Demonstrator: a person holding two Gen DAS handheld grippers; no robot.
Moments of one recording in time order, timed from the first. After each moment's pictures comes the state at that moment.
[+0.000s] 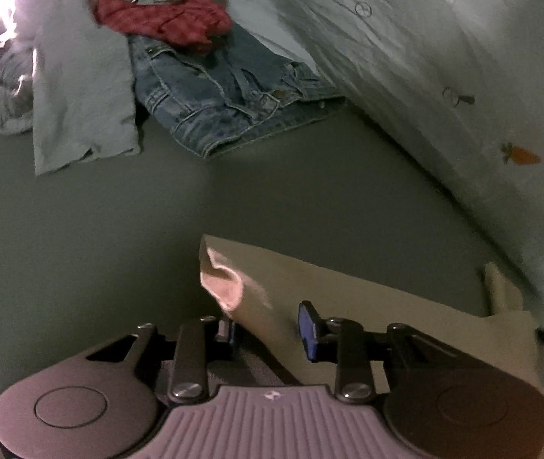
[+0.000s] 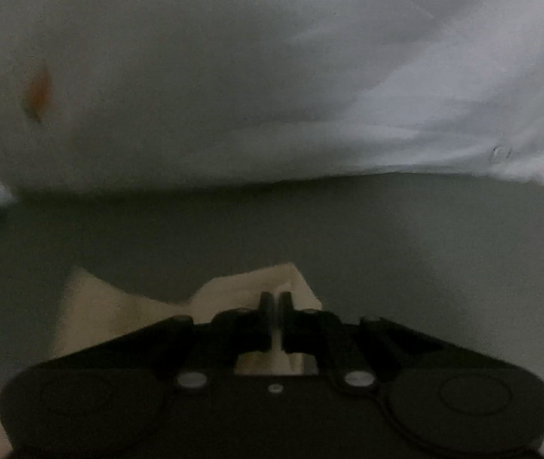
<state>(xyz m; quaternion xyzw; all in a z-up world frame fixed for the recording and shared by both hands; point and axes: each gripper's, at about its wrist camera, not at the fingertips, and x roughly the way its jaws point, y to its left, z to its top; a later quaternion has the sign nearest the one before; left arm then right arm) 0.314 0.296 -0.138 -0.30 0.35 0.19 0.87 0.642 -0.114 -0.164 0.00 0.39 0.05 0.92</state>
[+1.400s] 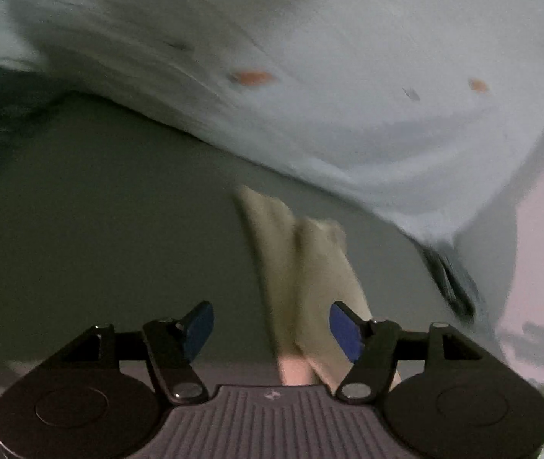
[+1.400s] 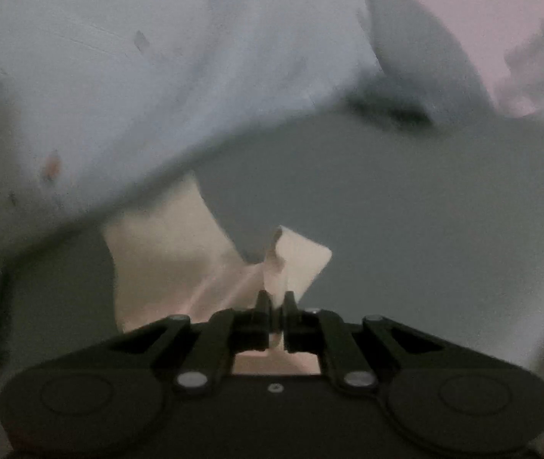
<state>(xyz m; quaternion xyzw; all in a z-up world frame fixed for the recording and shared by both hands) 0.364 0.198 -0.076 -0.21 0.36 -0.17 0.89 0.209 -0.070 -0.109 0.23 0.36 -0.19 0.88</state>
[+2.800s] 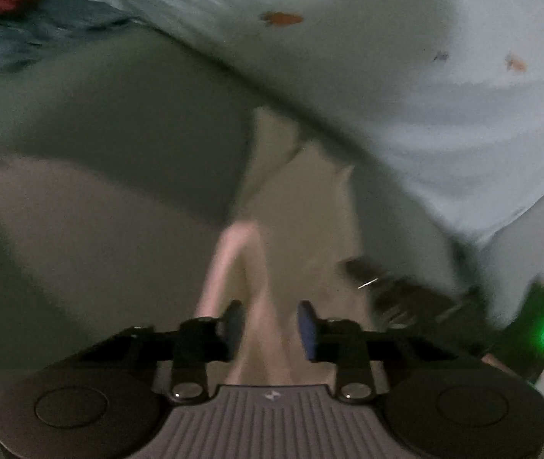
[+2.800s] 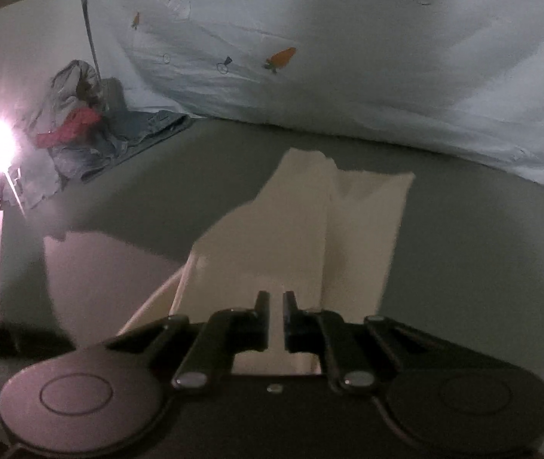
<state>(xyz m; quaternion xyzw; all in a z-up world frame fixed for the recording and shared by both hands) 0.300 0.096 -0.103 -0.30 0.39 -0.06 0.87 0.343 -0.072 -0.140 -0.05 0.32 0.25 0.91</state>
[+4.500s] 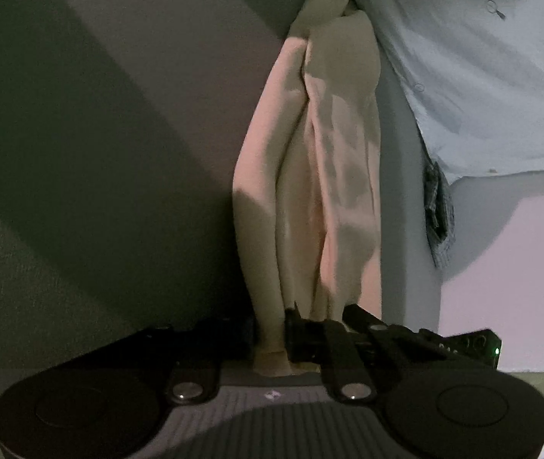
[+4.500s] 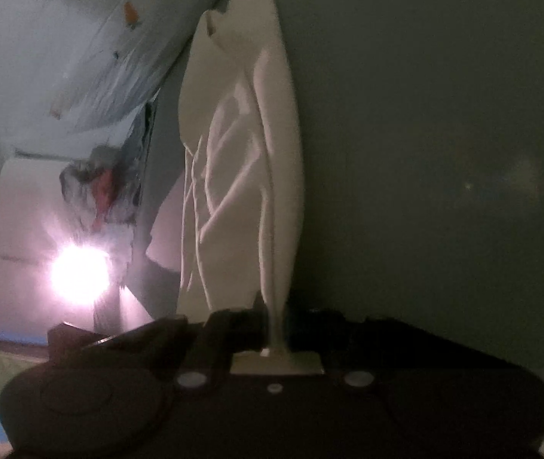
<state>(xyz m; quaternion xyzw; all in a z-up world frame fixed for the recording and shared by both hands) 0.259 0.123 -0.193 -0.42 0.55 -0.15 0.71 0.221 -0.187 -0.207 0.40 0.54 0.23 0.70</state>
